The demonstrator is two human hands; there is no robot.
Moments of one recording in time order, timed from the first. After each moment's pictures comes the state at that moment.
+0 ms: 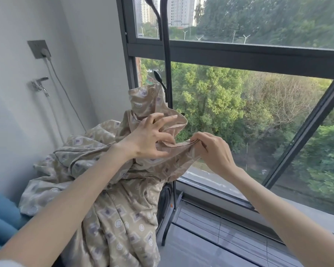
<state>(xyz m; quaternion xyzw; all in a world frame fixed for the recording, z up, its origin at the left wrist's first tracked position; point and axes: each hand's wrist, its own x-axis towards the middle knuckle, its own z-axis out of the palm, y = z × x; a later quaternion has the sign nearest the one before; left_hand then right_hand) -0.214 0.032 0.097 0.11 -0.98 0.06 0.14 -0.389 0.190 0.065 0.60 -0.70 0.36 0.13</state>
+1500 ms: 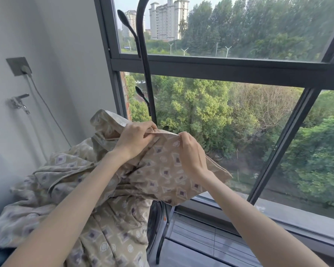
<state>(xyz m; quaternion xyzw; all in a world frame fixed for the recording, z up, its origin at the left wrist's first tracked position) -0.257 0.023 0.115 0.22 -0.92 -0.06 0.31 -0.392 0.152 0.068 0.48 -0.78 0.36 0.15</state>
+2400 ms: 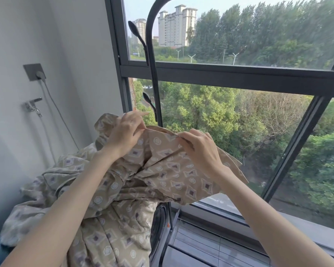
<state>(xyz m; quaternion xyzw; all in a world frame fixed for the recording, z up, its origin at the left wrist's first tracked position) -0.229 -0.005 0.130 0.20 -0.91 0.04 0.37 -0.409 0.159 0.100 0.60 -0.69 0.36 0.21</state>
